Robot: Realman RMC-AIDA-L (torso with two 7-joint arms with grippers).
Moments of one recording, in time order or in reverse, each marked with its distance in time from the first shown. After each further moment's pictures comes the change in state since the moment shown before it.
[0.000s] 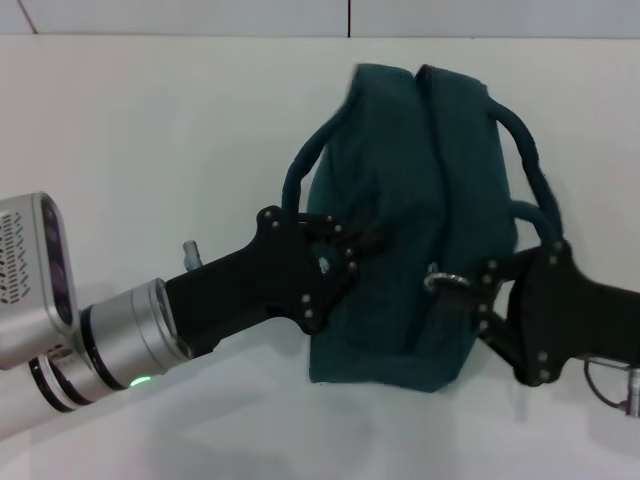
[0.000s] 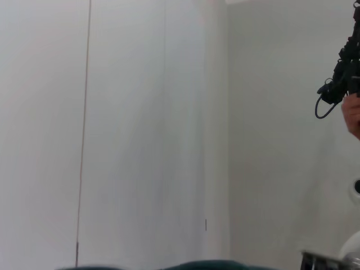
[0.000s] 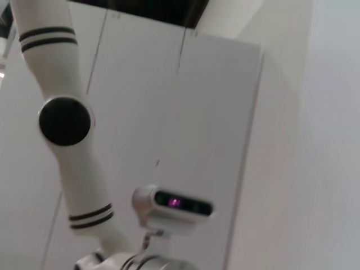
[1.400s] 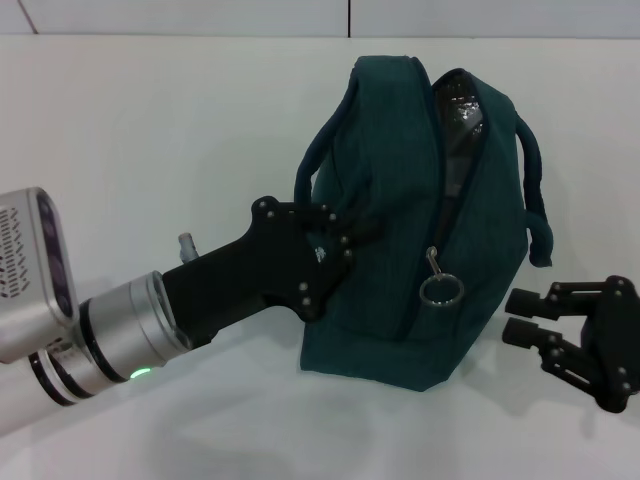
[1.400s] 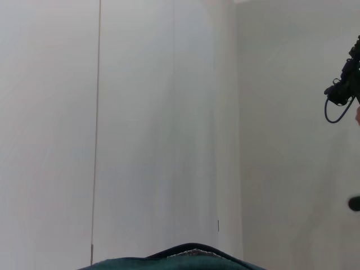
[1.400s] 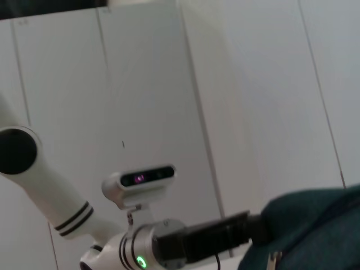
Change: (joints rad) left arm -0.001 0.000 -0.002 0.000 -0.026 -0.013 0.010; right arm -0.088 -0.072 0.132 -0.016 -0.152 -0.007 0.405
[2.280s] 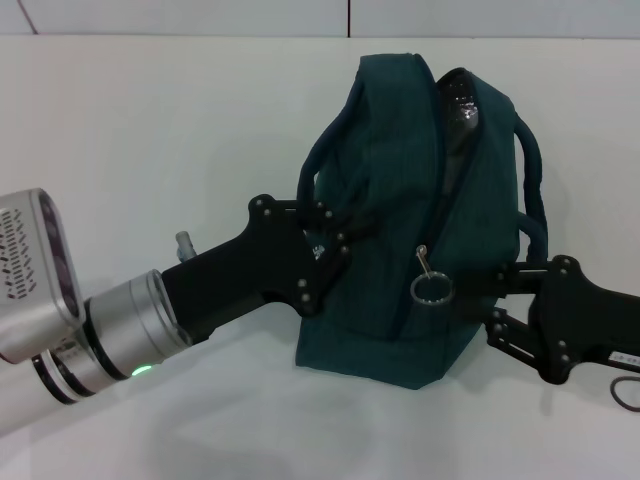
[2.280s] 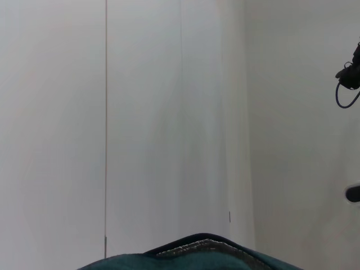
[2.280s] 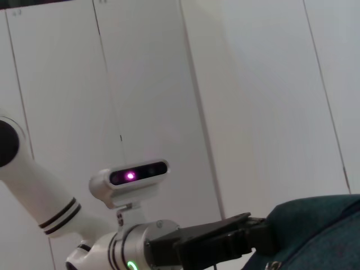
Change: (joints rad) left arm 0.001 0.000 0.000 -0.005 -0.014 -0.027 0.028; right arm 0.053 0.050 0.002 -0.010 -0.013 0.085 0.018
